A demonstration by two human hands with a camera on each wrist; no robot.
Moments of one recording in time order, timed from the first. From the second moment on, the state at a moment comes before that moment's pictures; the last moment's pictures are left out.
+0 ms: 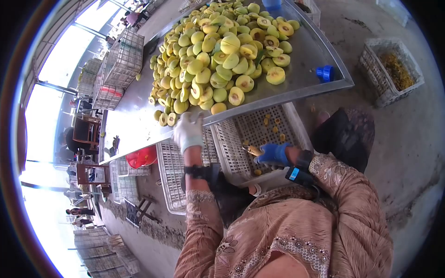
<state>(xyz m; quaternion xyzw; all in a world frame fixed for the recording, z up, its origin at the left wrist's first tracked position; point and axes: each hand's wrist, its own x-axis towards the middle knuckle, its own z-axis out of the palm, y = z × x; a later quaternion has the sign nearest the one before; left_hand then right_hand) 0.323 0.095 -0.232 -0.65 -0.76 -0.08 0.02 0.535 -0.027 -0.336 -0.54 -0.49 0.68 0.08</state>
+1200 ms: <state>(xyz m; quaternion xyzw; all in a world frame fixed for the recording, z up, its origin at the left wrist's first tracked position) 0.388 0.126 -0.254 -0.57 -0.78 -0.18 -0.14 0.557 -0.044 -0.308 -0.54 -0.43 0.68 0.26</state>
